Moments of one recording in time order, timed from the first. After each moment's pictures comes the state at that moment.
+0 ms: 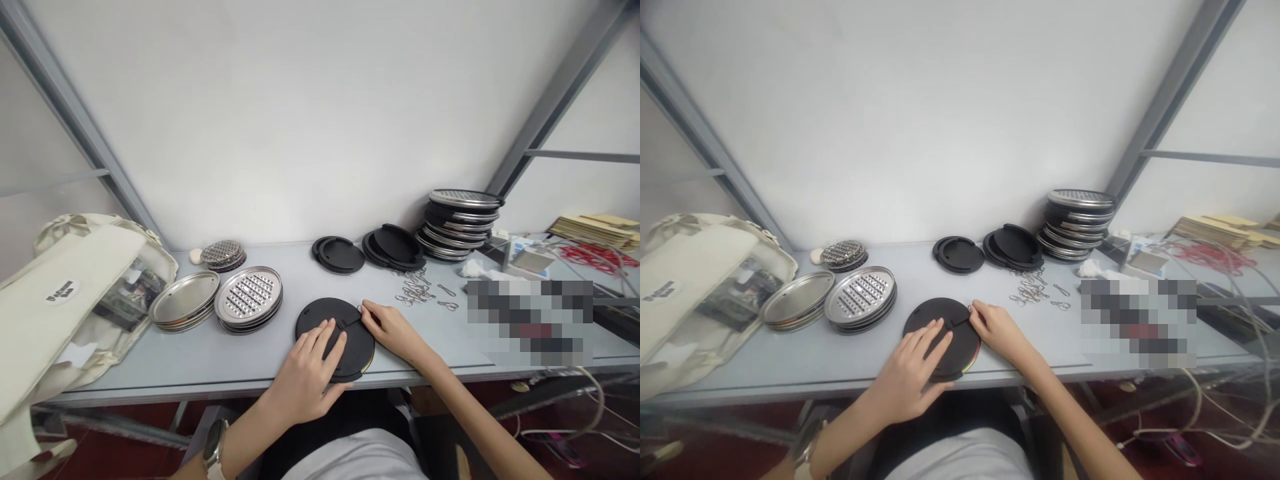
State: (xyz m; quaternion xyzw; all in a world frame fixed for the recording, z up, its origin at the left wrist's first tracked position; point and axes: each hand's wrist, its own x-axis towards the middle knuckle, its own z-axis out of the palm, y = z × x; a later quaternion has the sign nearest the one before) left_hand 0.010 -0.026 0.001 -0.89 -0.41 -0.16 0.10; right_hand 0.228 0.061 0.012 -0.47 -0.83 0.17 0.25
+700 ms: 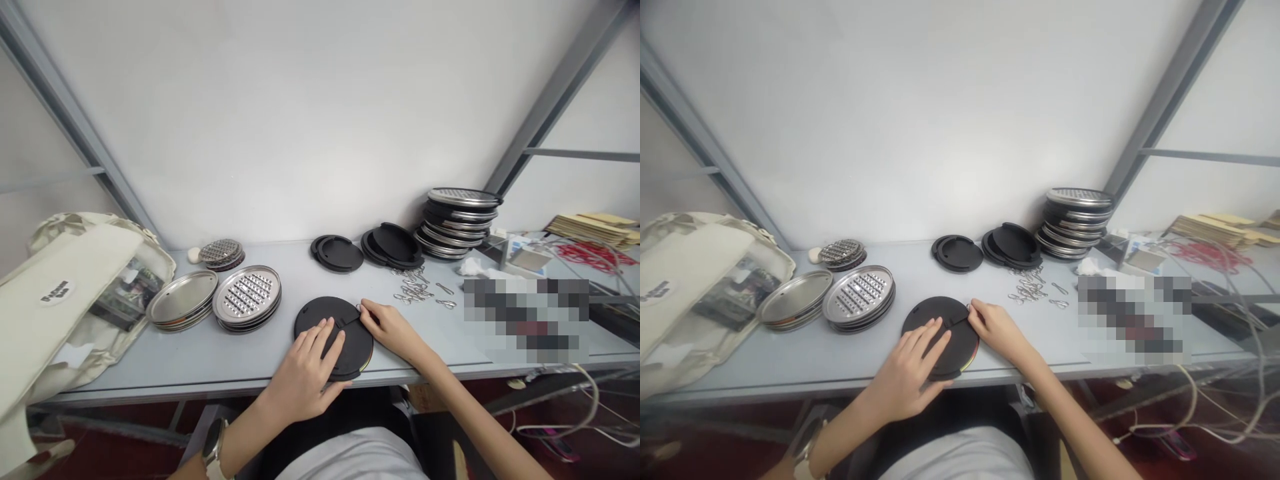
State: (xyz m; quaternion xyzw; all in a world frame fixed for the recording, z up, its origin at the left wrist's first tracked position) left_hand 0.010 -0.025 0.000 -0.90 -0.40 -0.17 0.09; right_hand 0.229 0.061 0.011 -0.47 -0.83 0.16 0.26
